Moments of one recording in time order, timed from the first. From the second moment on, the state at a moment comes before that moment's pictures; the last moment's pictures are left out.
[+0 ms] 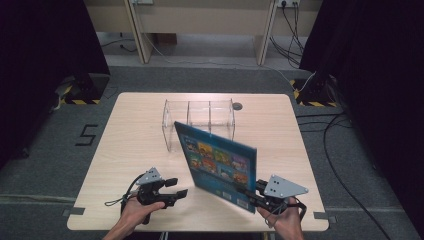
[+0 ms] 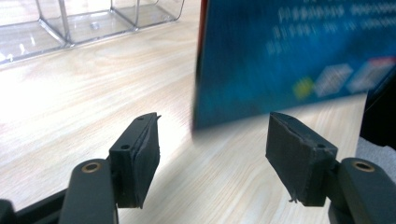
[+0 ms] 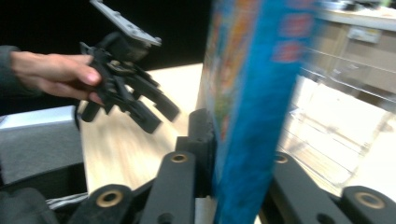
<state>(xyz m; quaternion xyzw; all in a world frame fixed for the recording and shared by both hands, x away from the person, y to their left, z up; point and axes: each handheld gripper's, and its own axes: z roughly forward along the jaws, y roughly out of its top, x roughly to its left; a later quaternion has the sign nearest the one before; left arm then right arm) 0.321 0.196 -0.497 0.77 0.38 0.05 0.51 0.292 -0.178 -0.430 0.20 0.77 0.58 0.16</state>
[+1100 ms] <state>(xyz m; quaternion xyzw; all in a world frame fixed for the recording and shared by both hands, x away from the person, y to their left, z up) 0.322 0.200 -0.523 0.84 0.35 0.15 0.39 0.286 -0.193 -0.454 0.24 0.77 0.57 0.17</state>
